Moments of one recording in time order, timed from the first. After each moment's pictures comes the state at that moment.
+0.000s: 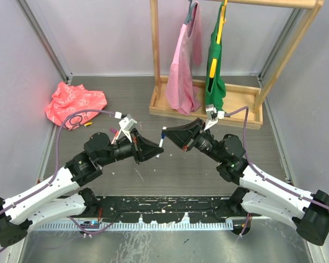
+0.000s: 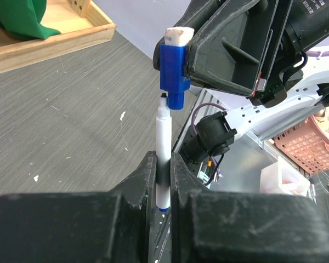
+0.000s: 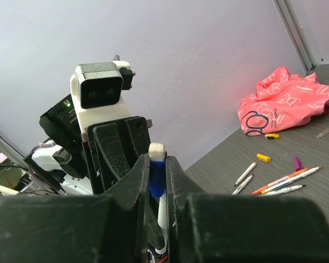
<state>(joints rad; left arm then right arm) -0.92 0.81 0.73 0.05 0.28 -0.53 0.84 0.87 0.57 0.69 -0.20 0.76</state>
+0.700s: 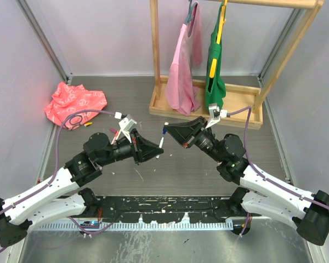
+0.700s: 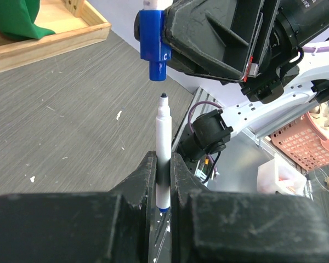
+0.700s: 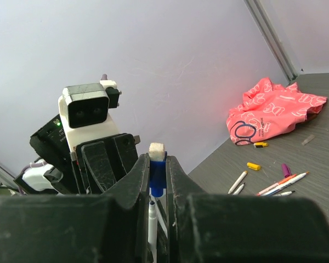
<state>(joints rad) -0.92 0.80 0.73 0.06 0.30 -0.53 0.84 0.87 0.58 0.68 -0.11 0.76</state>
